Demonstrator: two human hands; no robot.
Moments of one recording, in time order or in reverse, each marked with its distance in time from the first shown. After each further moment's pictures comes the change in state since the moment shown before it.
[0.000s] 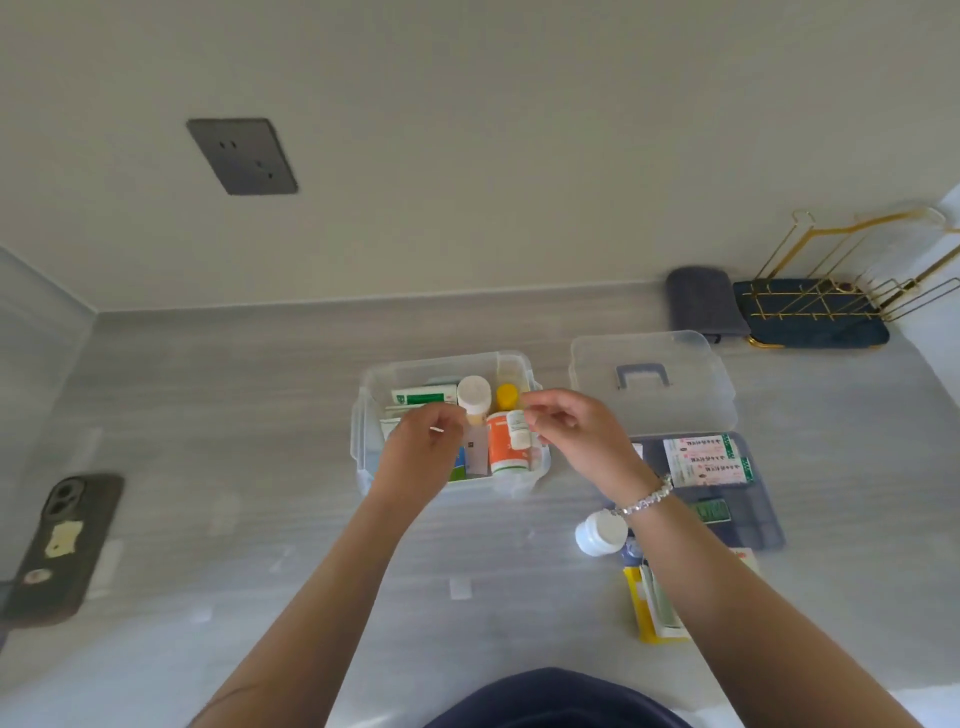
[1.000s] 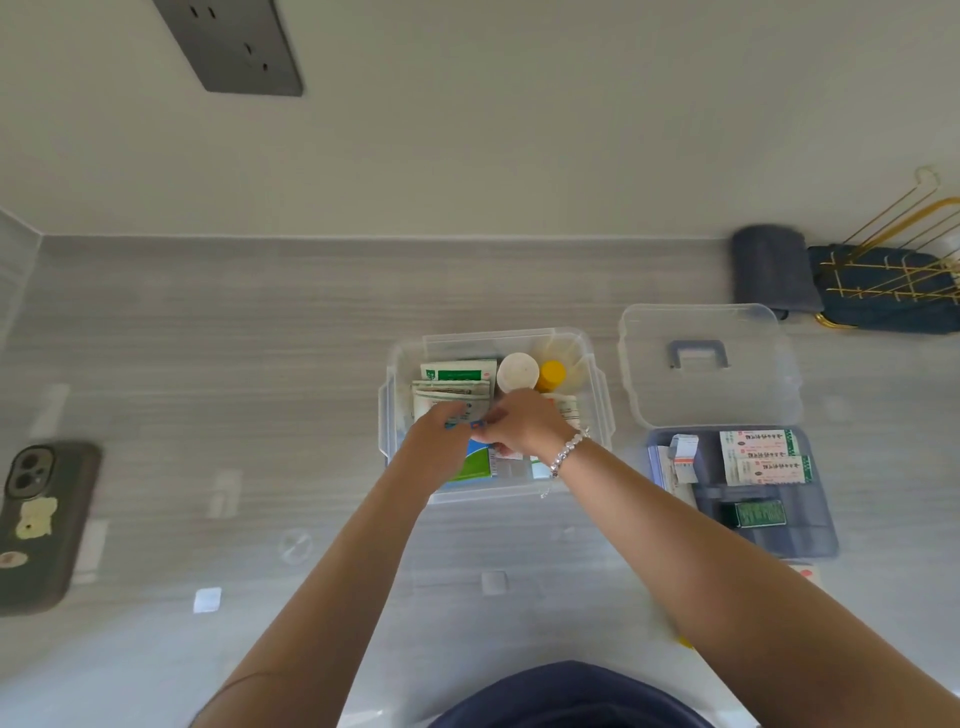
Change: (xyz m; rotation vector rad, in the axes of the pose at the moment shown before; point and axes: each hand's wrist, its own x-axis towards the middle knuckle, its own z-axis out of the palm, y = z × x) left_hand 0.057 -0.058 -0.002 -0.156 -0.277 -0.408; right_hand 0.092 0.011 0.112 -0.417 -0.331 0.371
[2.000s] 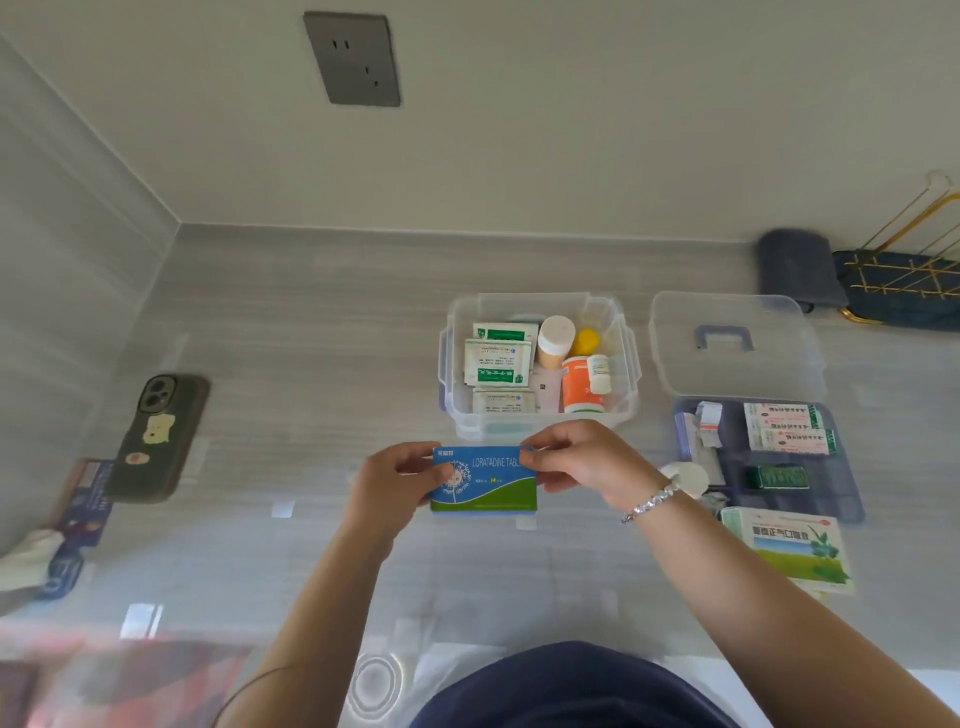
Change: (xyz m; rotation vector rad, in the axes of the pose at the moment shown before) left_hand -0.115 -0.102 -0.033 -0.426 0.162 0.044; right_hand -0.112 0.044 0.032 0.381 -0.116 -0.088
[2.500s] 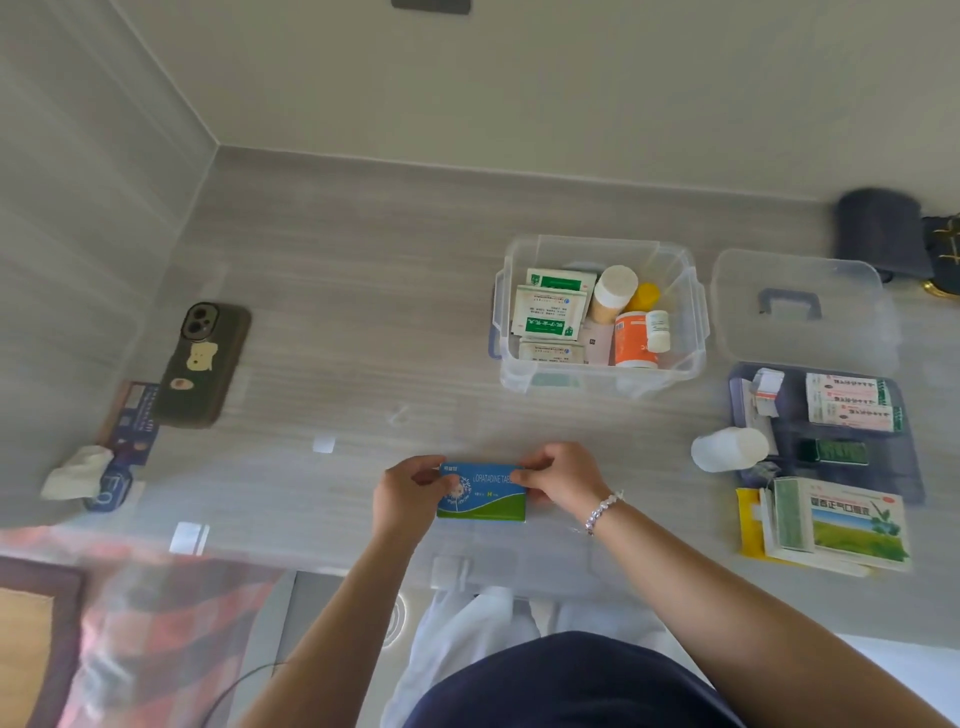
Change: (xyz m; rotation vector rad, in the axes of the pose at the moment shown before) left_hand 0.010 -0.104 -0.028 0.190 0.224 -0.088; right_hand 0.037 0.072 0.094 -0.135 0.147 0.105
